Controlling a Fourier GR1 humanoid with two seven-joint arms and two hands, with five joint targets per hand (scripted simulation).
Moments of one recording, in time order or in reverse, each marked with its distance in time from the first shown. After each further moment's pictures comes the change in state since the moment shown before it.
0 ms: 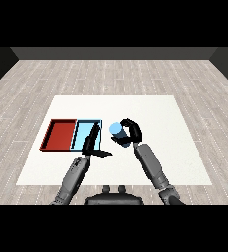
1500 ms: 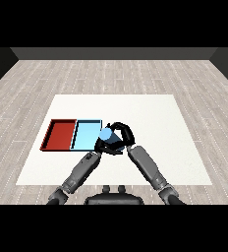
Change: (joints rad) left arm -0.211 0.000 -0.211 0.314 0.201 0.165 -0.073; right arm -0.014 0.003 0.165 -0.043 -0.041 -0.059 -0.016
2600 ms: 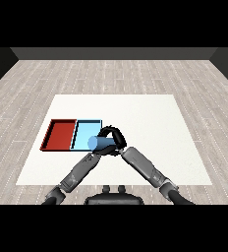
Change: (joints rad) left arm -0.022 0.049 -0.098 0.013 -0.173 0.209 0.023; right arm -0.089 -0.026 0.219 0.020 -0.078 -0.138 -0.012
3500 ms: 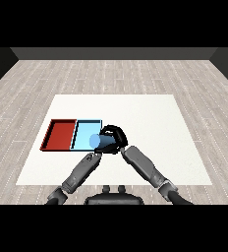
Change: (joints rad) left arm 0.016 -0.036 0.050 0.014 0.132 -0.012 0.000; right arm 0.011 0.013 -0.050 0.008 -0.096 0.066 -0.017
